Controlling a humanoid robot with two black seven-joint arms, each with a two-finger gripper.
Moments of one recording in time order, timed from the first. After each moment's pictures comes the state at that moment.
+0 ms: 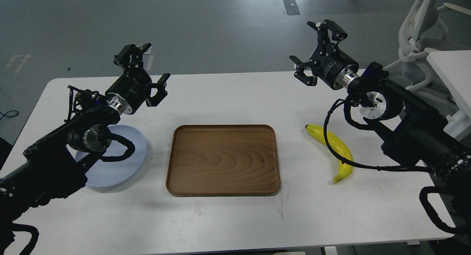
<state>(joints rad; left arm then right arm) -0.76 0.32 -0.59 -0.80 0.06 -0.28 -0.34 0.87 -0.28 0.66 0.76 -0.05 0.26 0.10</state>
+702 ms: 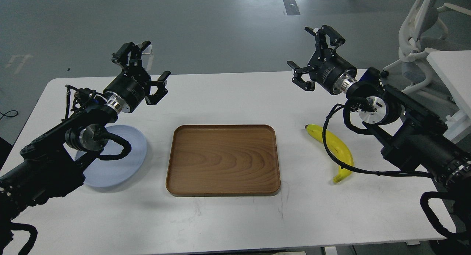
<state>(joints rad) -0.77 0.33 -0.60 -0.79 0.05 -0.30 -0.34 0.84 -0.29 0.68 0.79 -0.05 0.26 0.09</state>
